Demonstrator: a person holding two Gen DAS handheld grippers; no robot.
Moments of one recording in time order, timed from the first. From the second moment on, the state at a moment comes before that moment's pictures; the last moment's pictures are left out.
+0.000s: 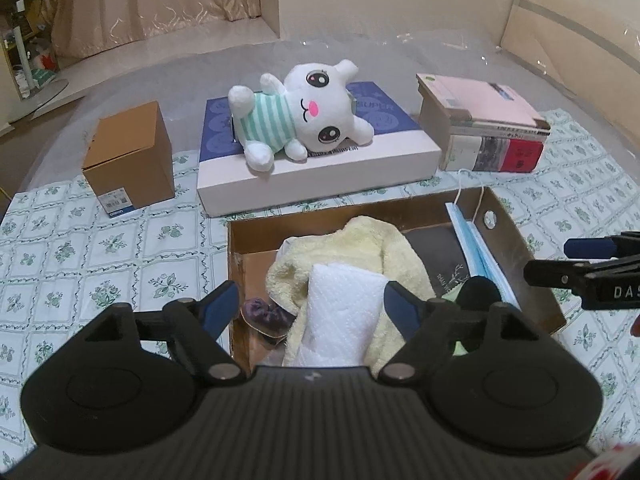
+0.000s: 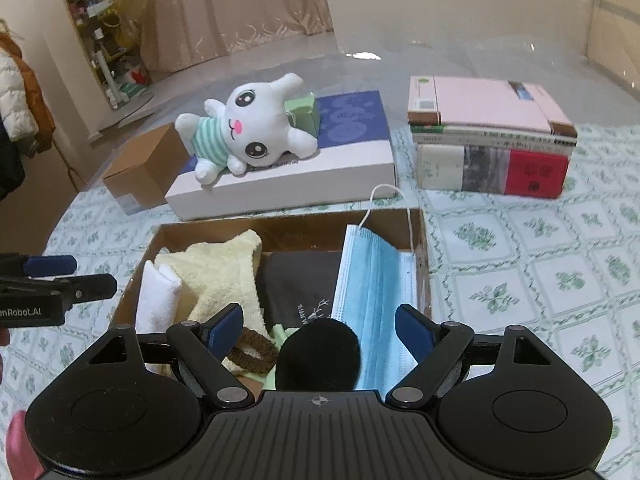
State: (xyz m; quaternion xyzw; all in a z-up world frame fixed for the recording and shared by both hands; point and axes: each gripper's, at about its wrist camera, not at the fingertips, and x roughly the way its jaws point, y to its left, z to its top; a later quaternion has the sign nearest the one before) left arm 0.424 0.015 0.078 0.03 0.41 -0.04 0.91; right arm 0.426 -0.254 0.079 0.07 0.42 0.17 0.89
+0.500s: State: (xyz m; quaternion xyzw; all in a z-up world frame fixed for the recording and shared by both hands) left arm 0.355 0.022 0.131 -0.03 0.32 -0.05 0.95; right arm 0.364 -0.261 0.134 0.05 0.38 0.17 0.91
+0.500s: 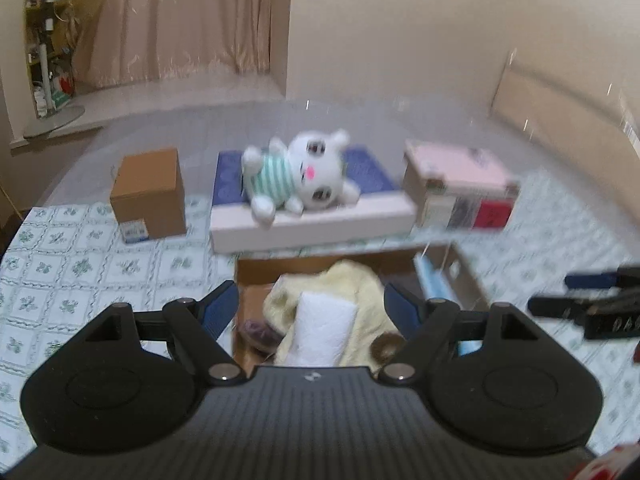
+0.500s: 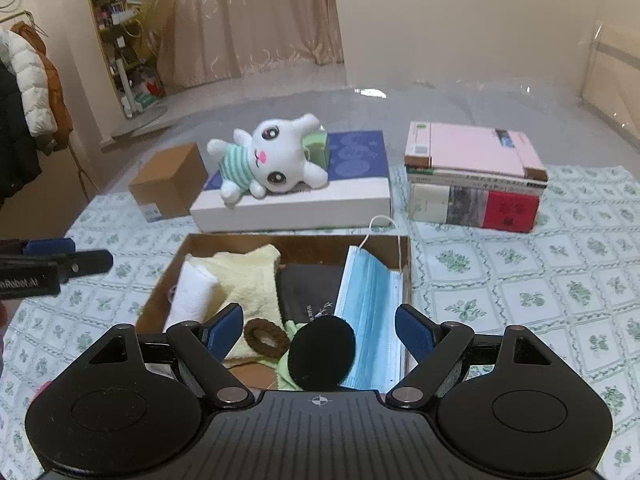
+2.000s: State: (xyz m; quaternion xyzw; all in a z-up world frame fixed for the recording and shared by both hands) left arm 0.051 -0.007 0.111 -0.03 0.32 0.00 0.95; right arm 0.065 -0.262 0.136 0.05 0.32 0.17 0.93
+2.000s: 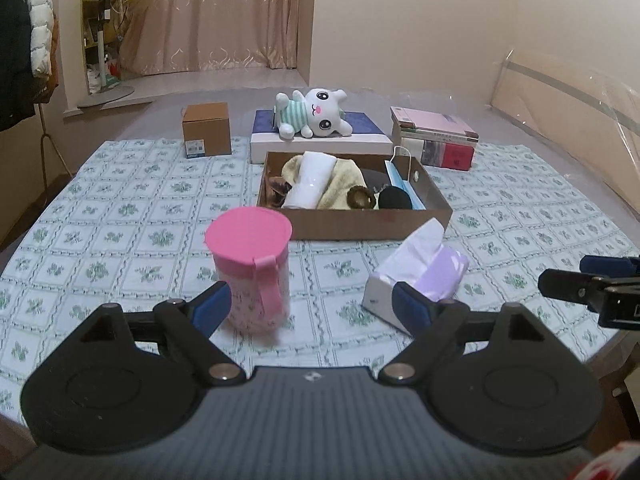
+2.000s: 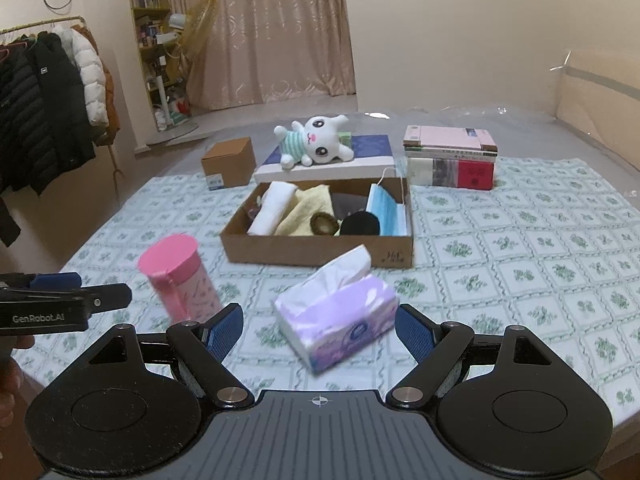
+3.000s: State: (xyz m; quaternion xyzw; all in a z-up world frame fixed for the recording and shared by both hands) left arm 0.013 -0.013 0.077 -0.03 0.35 0.00 0.93; right arm 0.026 -0.245 0.107 0.04 0.36 0.18 0.91
